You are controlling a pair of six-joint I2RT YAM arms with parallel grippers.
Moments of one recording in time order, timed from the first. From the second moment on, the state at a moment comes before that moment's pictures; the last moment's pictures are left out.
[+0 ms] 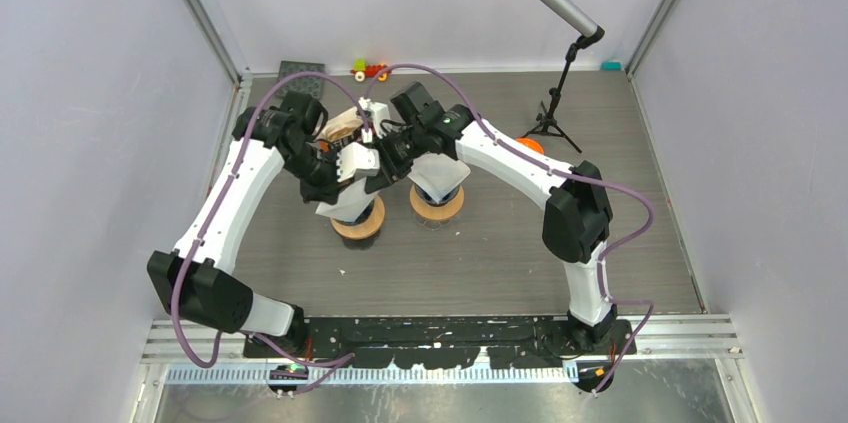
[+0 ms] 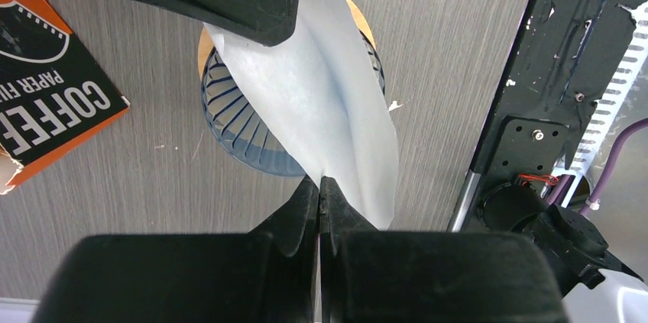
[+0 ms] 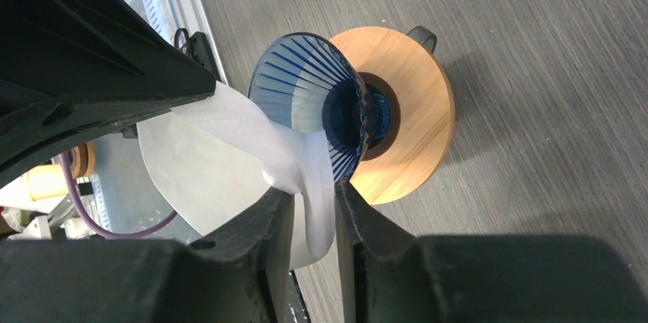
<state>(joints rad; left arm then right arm) -0.27 1.41 1.49 -1.43 0.44 1.10 0.80 2.01 1.85 -0.63 -0.67 0.17</state>
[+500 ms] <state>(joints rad) -0.27 1.42 1.49 -1.35 0.34 0.91 0.82 2.01 1.83 -0.64 -0.51 0.22</state>
